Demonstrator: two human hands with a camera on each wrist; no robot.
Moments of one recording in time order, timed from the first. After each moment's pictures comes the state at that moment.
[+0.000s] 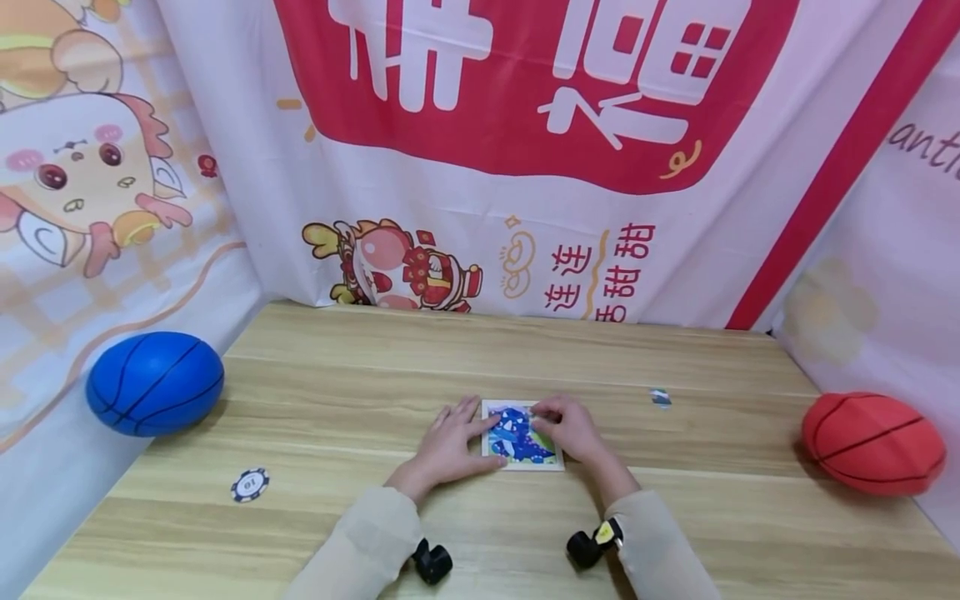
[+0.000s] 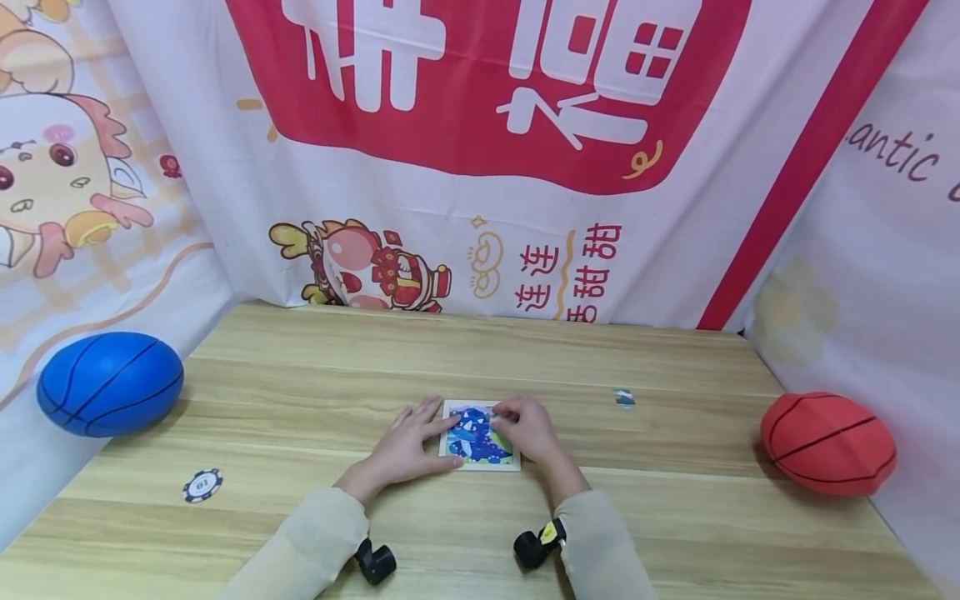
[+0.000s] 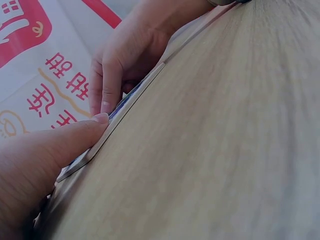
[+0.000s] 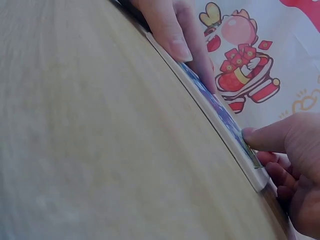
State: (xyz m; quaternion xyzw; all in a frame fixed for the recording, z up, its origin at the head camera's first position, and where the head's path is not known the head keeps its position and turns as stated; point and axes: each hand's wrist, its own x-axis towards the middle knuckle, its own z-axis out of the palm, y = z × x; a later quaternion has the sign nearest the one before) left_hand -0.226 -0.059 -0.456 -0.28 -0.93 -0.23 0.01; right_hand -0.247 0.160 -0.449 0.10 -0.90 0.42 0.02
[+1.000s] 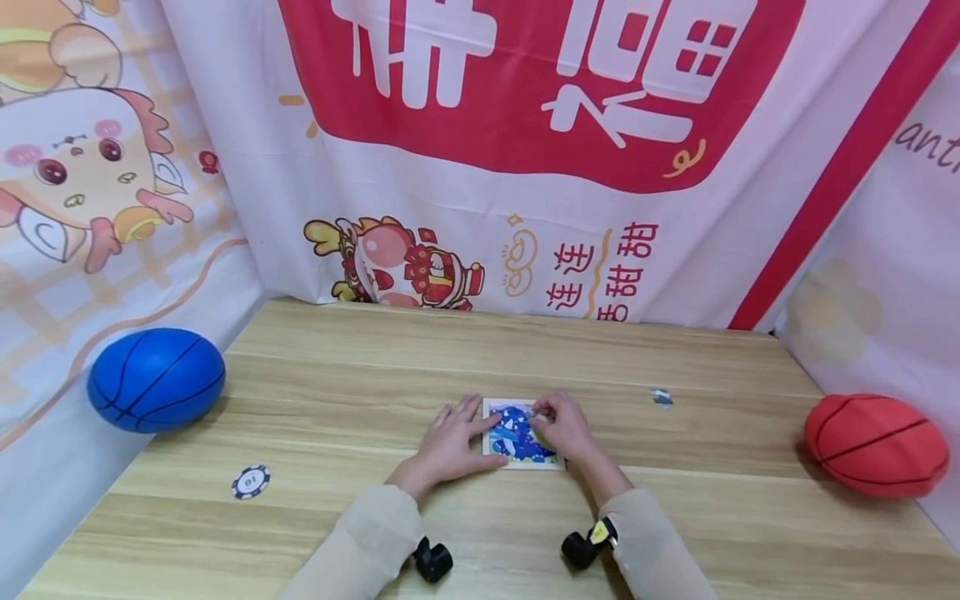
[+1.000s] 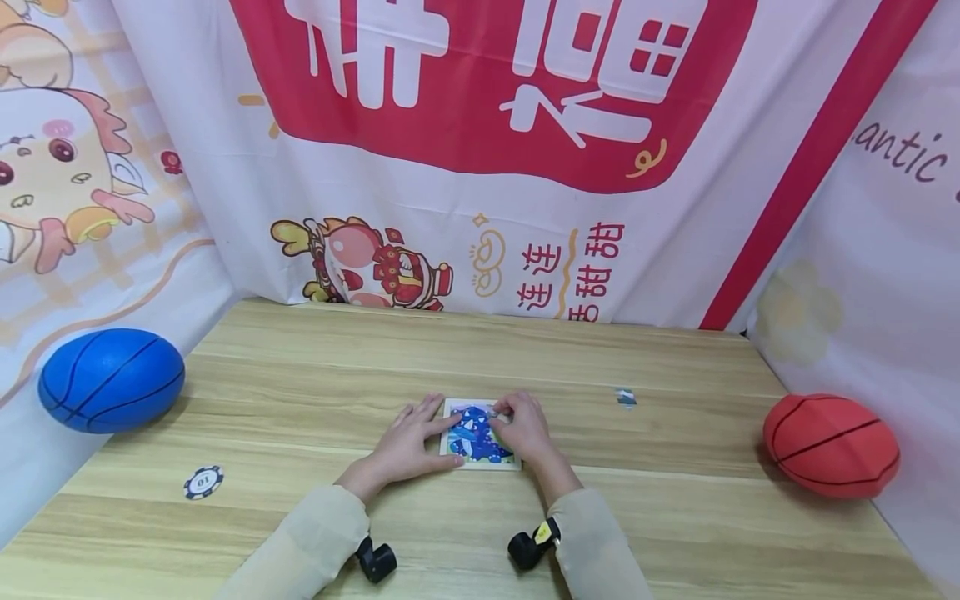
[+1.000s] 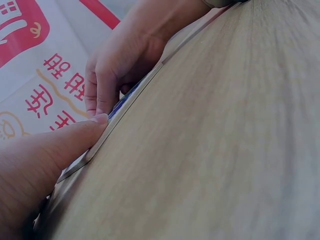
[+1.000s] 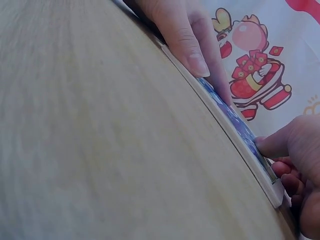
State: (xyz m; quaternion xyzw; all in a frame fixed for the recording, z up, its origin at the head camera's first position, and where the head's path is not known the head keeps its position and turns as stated) left_hand -0.226 -0.058 -0.454 -0.27 -0.93 -0.23 0.01; right_hand -0.247 0.148 -0.452 0.08 -0.91 0.40 0.05
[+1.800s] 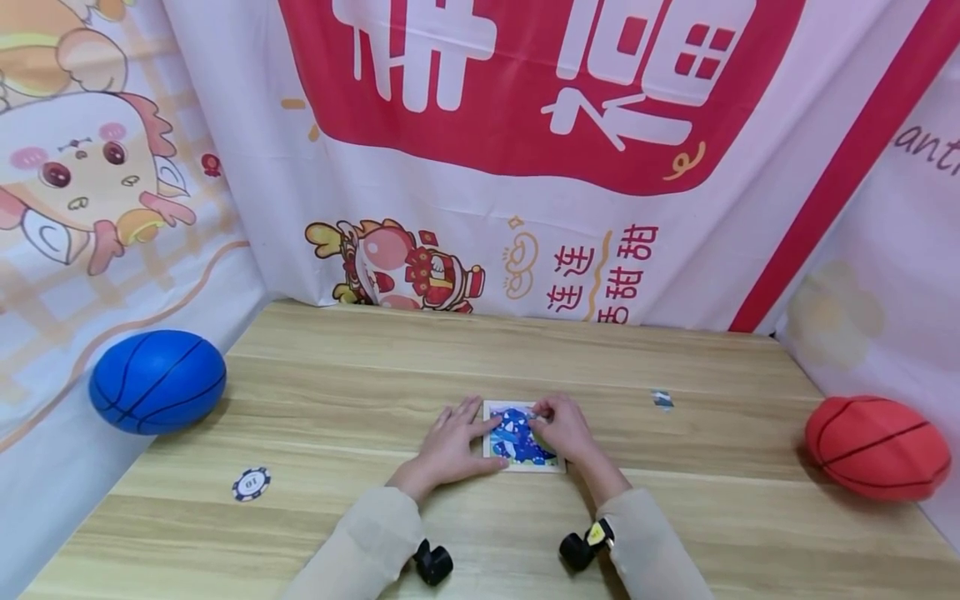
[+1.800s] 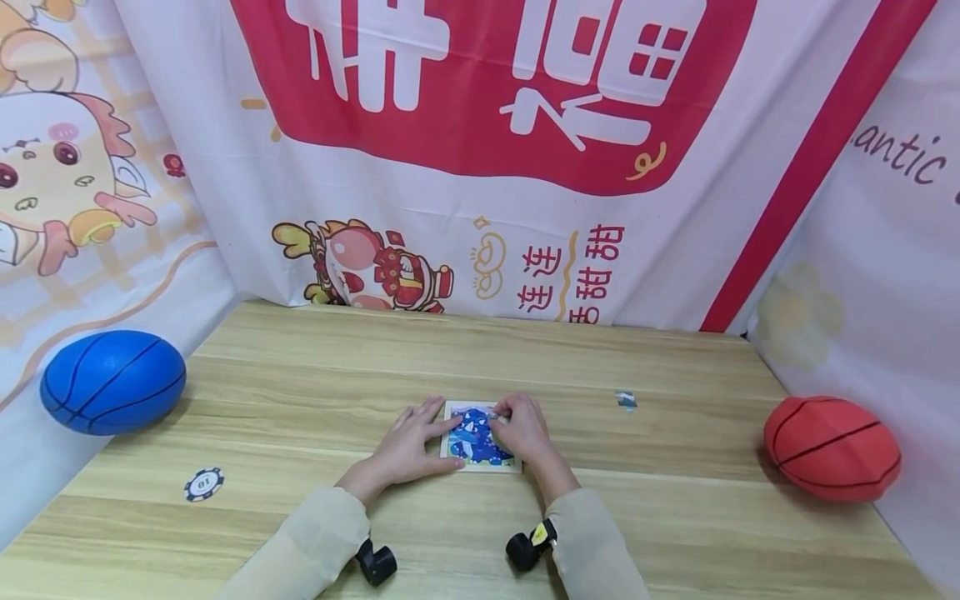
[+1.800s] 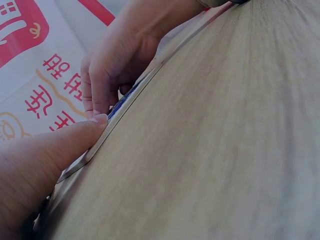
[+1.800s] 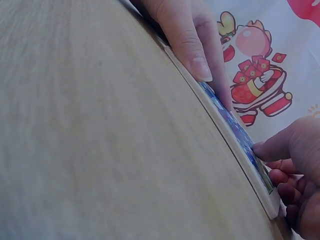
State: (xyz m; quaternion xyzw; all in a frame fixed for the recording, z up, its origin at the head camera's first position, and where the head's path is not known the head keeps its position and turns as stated) left_hand -0.225 -0.059 -0.453 -0.27 -0.93 -0.23 0.00; right_hand -0.248 0.145 -0.449 0.05 -0.91 0.40 0.03
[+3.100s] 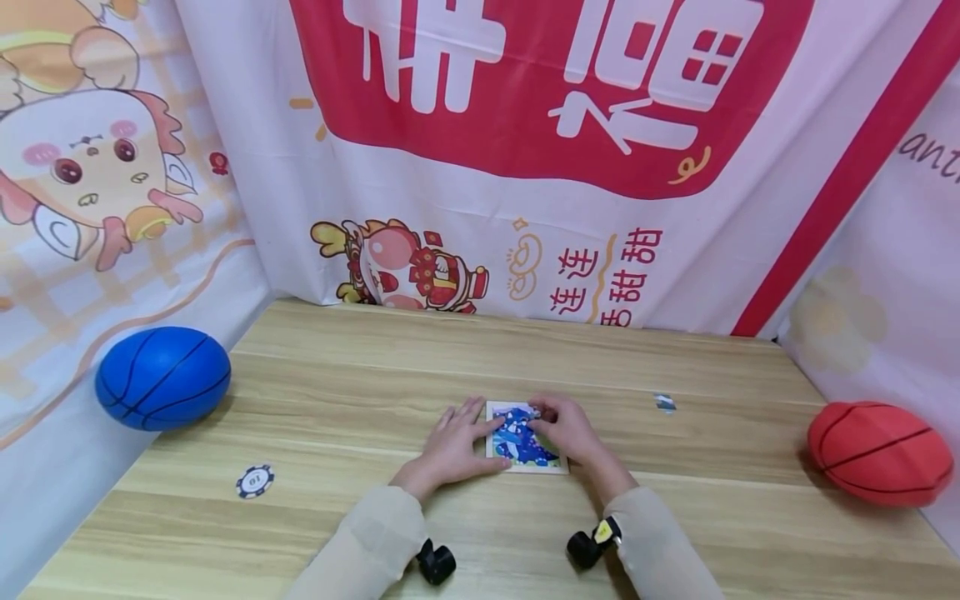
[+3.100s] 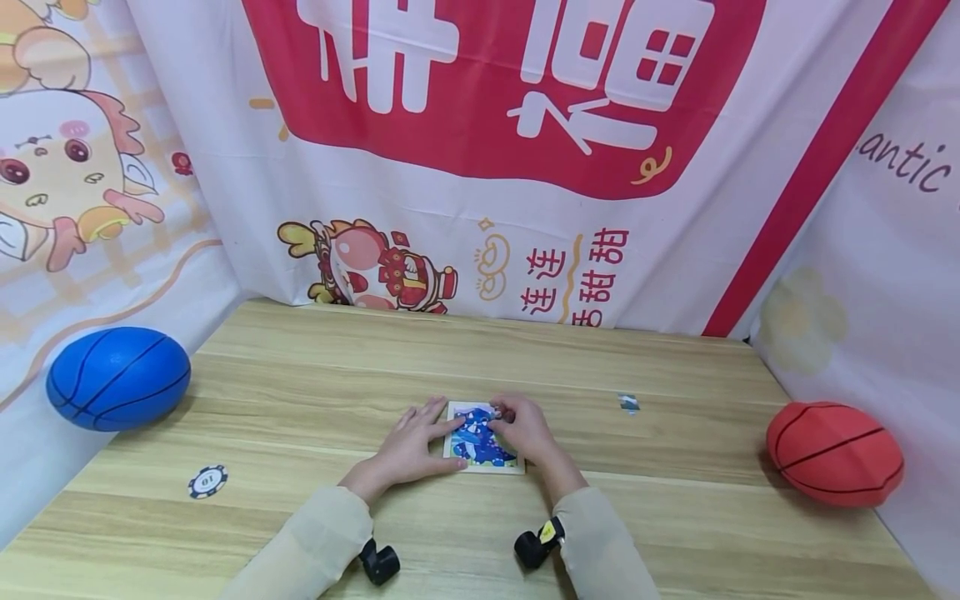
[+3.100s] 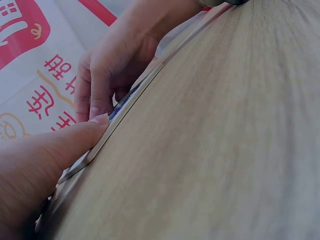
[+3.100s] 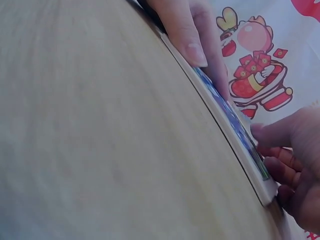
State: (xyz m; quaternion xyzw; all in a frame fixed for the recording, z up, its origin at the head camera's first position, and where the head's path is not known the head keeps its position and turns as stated) left_hand -0.224 -0.060 -0.451 -0.27 -0.93 -0.23 0.00; right_hand -0.249 0.147 -0.443 0.13 -0.90 0.42 0.01
